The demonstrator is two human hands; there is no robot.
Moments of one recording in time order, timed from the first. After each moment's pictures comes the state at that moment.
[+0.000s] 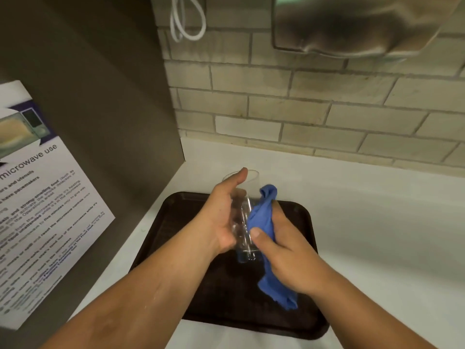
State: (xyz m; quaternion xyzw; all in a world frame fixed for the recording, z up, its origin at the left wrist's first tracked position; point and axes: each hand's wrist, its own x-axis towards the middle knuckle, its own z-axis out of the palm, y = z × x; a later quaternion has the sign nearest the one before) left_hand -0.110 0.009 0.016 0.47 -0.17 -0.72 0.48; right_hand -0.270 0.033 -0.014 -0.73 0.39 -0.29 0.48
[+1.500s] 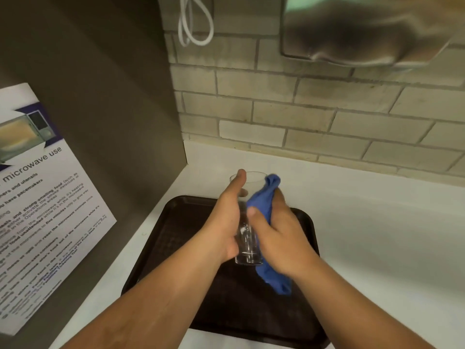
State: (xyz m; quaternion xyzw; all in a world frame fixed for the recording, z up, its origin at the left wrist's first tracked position) left_hand -0.120 0.009 0.020 0.53 -0.17 -0.67 0.50; right_hand -0.242 0.012 -0.002 -0.70 0.45 -0.38 0.41
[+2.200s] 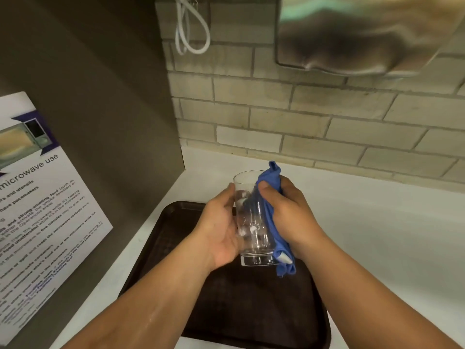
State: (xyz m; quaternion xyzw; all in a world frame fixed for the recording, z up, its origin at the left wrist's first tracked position) left_hand -0.110 0.010 0.014 0.46 -0.16 -0.70 0.52; right_hand -0.246 -0.023 0.028 -0.56 0.48 -0.42 0.53
